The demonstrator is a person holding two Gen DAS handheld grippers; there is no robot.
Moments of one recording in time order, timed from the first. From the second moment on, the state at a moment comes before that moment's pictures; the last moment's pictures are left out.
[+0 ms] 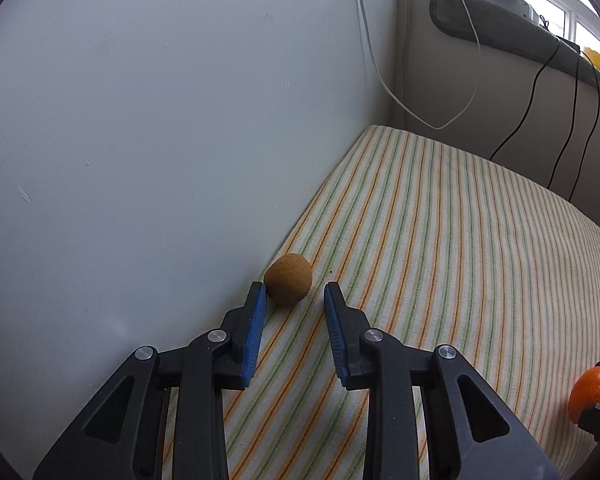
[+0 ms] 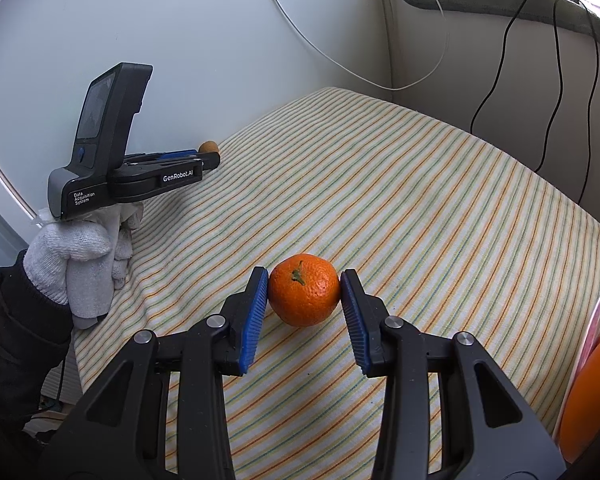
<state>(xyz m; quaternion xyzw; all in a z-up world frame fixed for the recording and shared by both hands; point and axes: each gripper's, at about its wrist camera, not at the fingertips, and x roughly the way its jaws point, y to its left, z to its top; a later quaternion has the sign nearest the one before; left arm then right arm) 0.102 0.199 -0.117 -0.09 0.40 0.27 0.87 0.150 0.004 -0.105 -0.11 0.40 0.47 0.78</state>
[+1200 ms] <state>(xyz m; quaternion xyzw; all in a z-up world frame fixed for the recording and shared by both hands) 0.133 0.199 -0.112 -0.06 0.39 0.28 0.87 0.149 -0.011 -0.100 -0.08 0.39 0.50 0.77</state>
